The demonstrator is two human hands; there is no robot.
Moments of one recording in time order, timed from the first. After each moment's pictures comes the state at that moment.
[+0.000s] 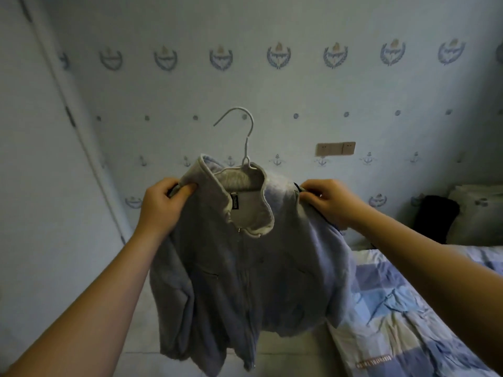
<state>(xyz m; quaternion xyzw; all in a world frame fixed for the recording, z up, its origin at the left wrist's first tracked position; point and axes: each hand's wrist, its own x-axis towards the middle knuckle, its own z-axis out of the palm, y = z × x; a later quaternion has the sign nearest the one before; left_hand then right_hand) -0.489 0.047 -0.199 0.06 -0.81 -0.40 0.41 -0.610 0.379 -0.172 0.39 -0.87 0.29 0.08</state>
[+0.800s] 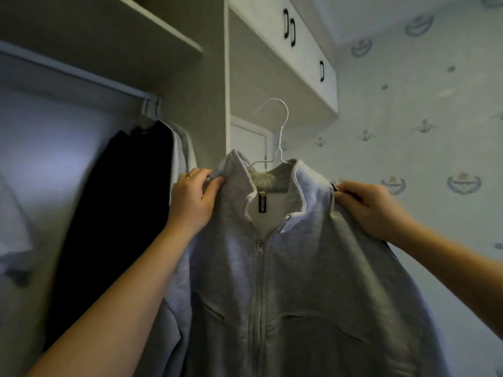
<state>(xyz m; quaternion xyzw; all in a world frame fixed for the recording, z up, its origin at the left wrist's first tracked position) -0.110 -0.067 0.042 0.13 -0.73 0.05 0.67 -0.360 0.171 0.042 0.61 -0.61 0.42 0.28</state>
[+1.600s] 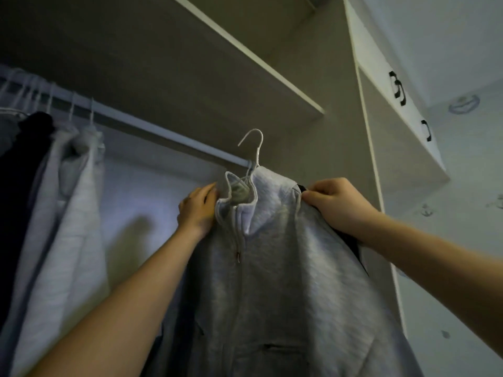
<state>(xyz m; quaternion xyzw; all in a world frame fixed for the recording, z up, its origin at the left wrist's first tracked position) 0.078 -0.356 0.205 0.32 -0.68 -0.05 0.65 -0.139 -0.157 0.212 0.65 -0.51 0.53 0.18</state>
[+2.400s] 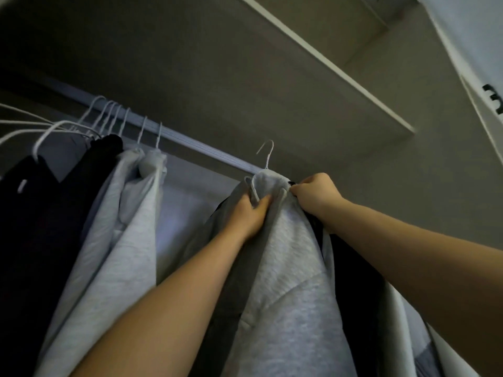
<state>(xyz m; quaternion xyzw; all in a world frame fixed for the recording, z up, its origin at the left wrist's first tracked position) 0.109 -0.400 0.272 0.29 -0.68 -0.11 0.67 -0.024 -0.318 0.314 0.64 -0.47 0.59 0.11</state>
